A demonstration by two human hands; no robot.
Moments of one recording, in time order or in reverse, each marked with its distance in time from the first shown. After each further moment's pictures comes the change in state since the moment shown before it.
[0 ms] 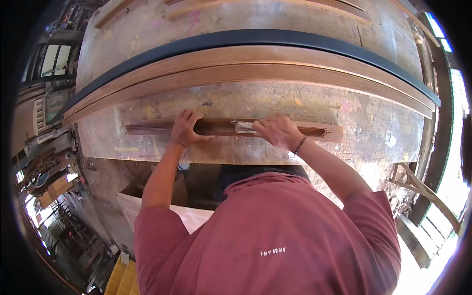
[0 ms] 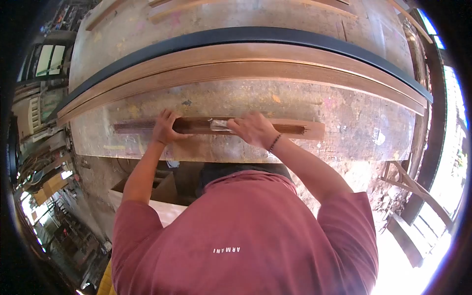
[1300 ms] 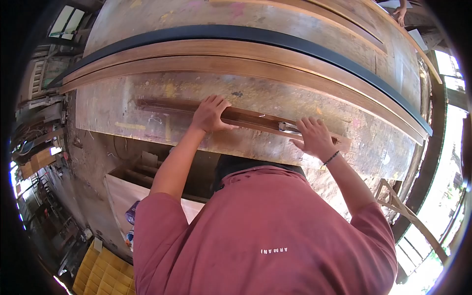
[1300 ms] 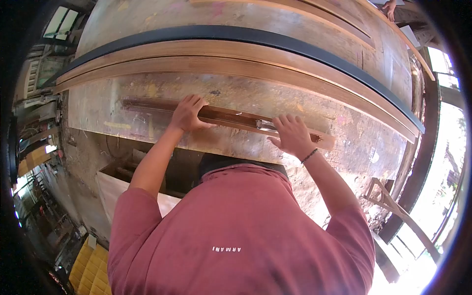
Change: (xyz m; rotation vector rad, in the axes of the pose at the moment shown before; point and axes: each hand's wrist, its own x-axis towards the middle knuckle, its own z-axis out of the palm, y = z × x) left_hand -0.003 -0.001 -0.005 -0.084 0.035 -0.017; right_hand -0.039 -0.002 0.034 -0.137 0.555 0.130
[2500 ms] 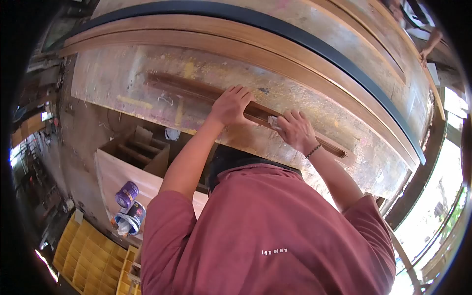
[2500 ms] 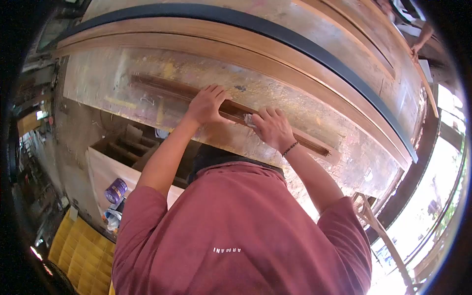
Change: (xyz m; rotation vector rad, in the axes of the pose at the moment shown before) left_hand -0.003 -0.005 0.005 -0.097 0.057 -0.028; right_hand 0.101 -0.059 0.005 0.113 -0.022 -0.216
